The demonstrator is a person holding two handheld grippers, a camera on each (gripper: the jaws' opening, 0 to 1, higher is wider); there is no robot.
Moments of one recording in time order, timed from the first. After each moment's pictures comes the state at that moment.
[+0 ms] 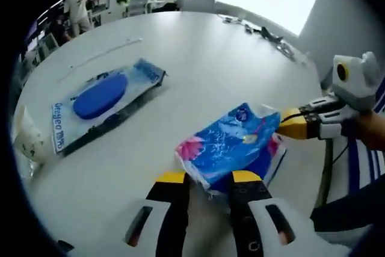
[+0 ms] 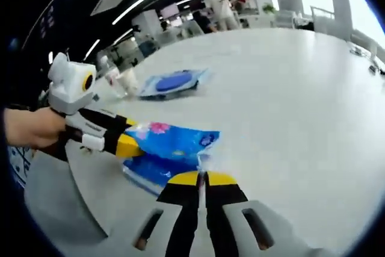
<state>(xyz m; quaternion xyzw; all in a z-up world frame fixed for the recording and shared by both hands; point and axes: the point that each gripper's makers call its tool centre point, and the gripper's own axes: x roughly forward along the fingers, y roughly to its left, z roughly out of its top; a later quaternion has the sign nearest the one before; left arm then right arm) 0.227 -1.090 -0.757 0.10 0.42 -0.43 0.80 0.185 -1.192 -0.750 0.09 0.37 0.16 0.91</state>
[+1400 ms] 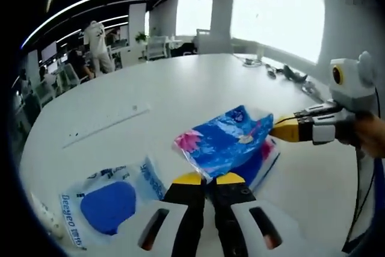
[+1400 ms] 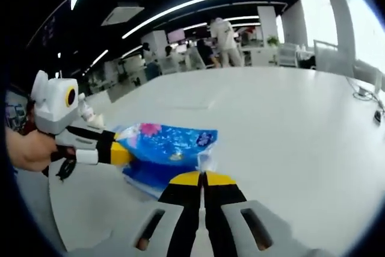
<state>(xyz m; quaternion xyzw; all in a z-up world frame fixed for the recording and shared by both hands) 0.372 -1.192 -0.708 0.08 0.29 -0.37 0.88 0.353 -1.298 -0.704 0.06 0.26 0.16 0.95</state>
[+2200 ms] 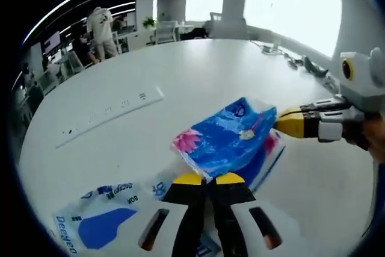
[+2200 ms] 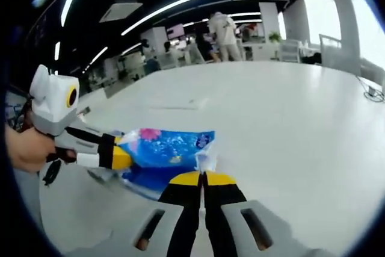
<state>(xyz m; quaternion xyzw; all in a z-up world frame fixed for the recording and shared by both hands) 0.425 -1.194 -0.751 0.09 0.34 -0.34 0.87 0.409 -1.300 -0.738 0.06 0.28 0.17 0.95</state>
